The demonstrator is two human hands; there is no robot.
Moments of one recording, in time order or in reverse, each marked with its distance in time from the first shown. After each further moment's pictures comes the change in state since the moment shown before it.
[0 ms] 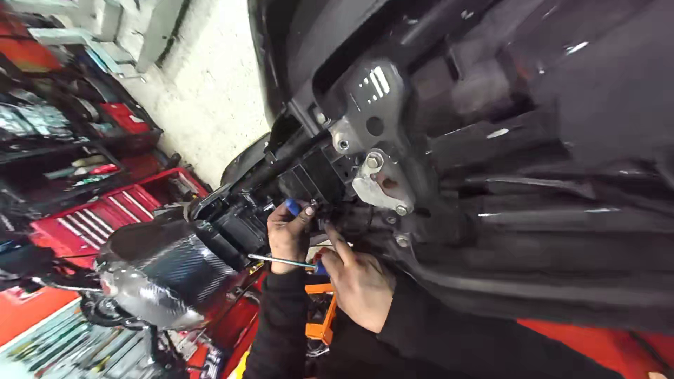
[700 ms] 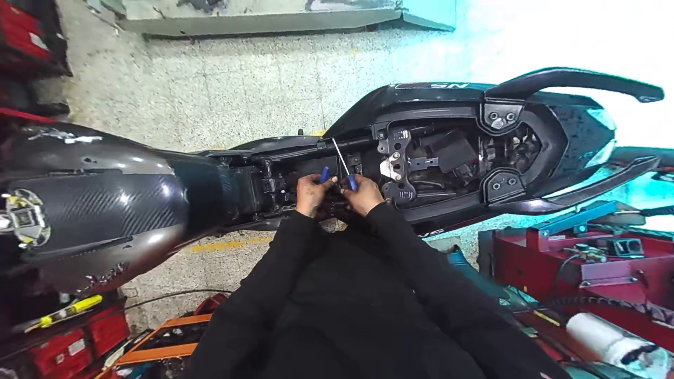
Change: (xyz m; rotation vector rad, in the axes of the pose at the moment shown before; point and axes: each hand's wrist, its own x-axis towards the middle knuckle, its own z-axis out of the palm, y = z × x) left_hand -0.007 0.013 0.002 0.224 0.088 -0.062; right_hand 0.064 -0.034 -0.040 -0.240 -0.035 0.489
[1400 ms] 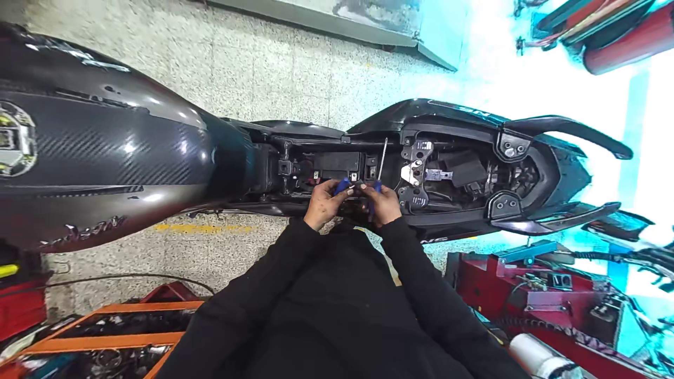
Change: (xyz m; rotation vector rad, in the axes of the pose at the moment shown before) left_hand -0.044 -0.039 -0.017 -0.383 -0.150 0.364; right_hand -0.027 0.009 0.029 0.648 0.163 -0.049
